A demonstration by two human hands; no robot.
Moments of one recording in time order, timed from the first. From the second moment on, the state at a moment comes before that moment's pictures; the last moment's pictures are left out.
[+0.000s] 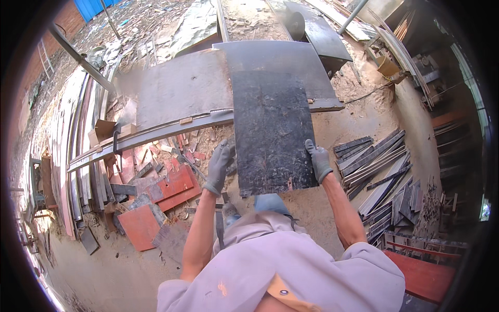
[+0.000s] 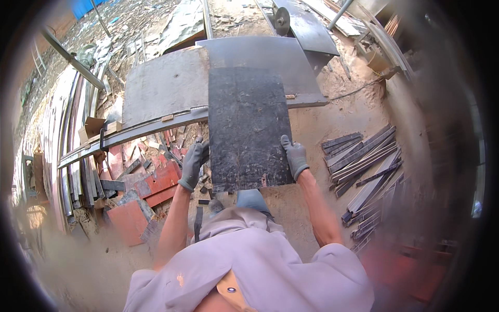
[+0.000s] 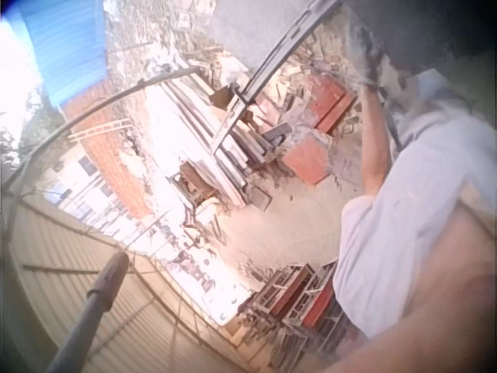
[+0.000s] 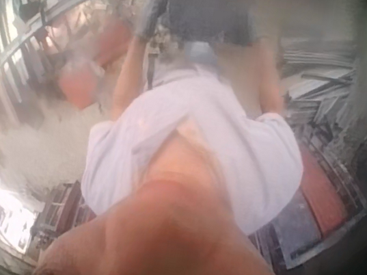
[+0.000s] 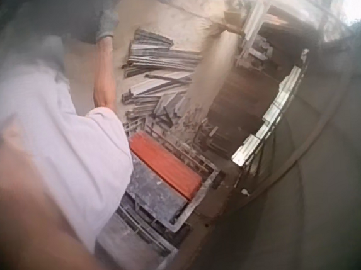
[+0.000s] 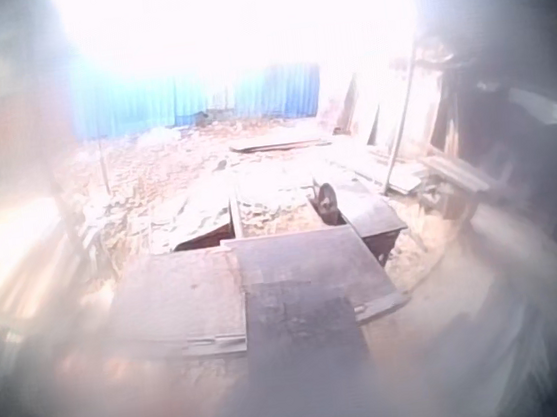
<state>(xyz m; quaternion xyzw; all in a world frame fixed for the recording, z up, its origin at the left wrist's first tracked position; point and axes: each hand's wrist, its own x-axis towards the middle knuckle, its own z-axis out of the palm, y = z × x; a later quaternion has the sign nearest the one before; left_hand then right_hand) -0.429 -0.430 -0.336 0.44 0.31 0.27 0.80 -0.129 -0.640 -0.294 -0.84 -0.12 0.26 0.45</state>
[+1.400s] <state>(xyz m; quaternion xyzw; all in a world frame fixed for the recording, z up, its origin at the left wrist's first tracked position) -0.164 -0.248 -0.420 0.85 0.48 -0.05 0.21 0.205 -0.252 -0.411 -0.81 -0.48 0.33 -0.13</state>
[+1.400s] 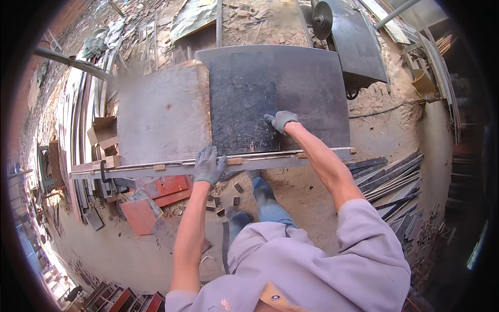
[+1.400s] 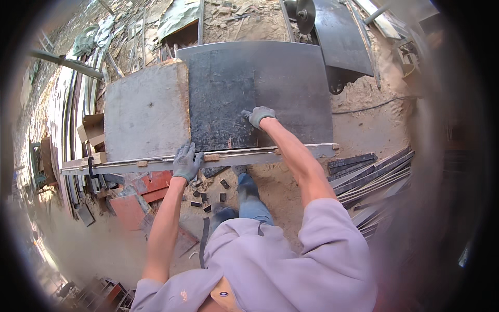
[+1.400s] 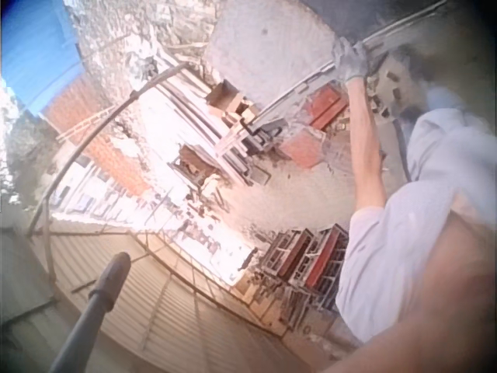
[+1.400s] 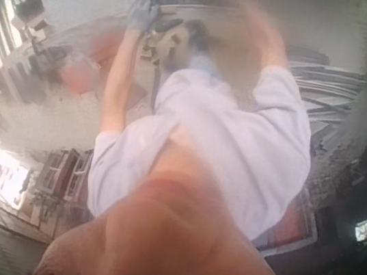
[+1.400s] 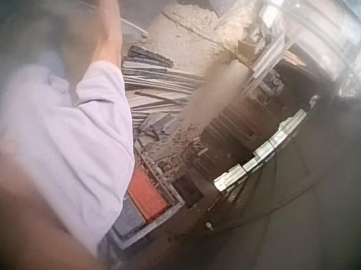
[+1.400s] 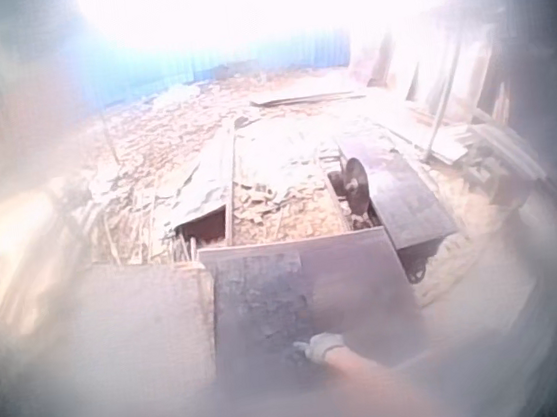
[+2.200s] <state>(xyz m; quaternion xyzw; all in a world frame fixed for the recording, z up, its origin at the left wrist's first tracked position) -0.151 -0.271 -0.372 0.83 0.49 -0.12 0.23 0.171 -0.258 -0.413 -0.82 -0.49 0.22 -0.18</state>
